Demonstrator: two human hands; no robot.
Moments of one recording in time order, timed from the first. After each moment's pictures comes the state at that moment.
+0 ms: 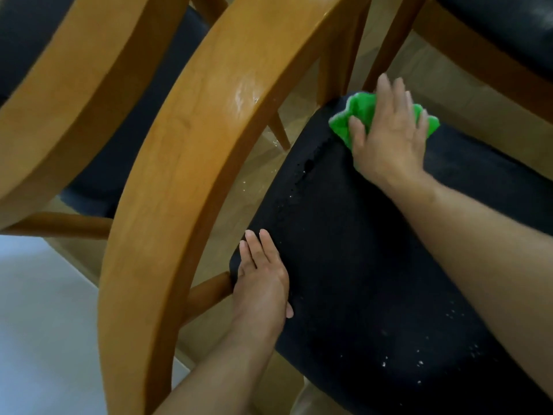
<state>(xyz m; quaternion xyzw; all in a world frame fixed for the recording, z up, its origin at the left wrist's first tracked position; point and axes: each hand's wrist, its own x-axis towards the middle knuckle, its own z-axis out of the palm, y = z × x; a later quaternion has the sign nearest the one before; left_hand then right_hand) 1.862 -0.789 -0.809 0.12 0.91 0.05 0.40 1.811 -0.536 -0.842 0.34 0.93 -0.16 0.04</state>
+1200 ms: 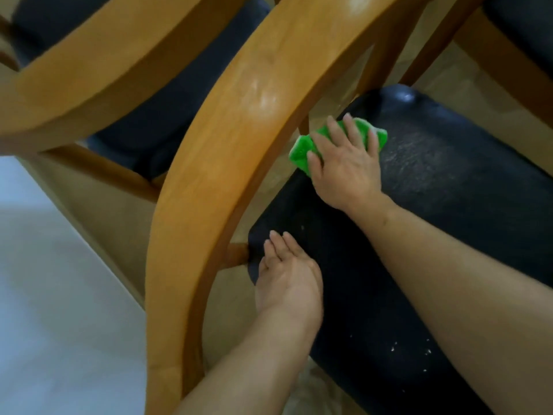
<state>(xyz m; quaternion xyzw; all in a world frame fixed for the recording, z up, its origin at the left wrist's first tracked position) 1.889 -0.776 -0.788 0.10 0.87 -0.13 0.46 1.812 -0.636 -0.841 0.13 0.98 -0.13 0.07</state>
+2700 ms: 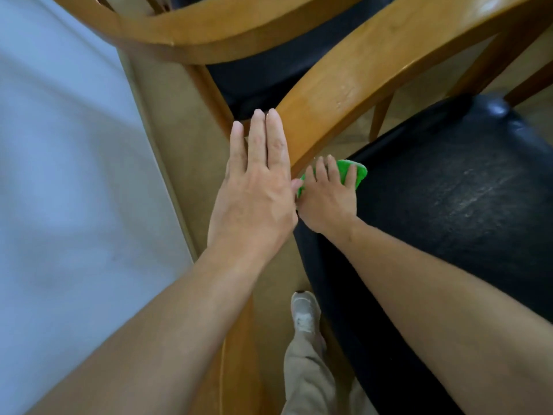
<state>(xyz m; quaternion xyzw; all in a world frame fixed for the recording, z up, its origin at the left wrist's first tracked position) 1.881 -0.850 -0.674 0.13 0.99 -0.02 -0.05 1.861 -0.757 -0.832 -0.06 0.98 -0.07 0.20</state>
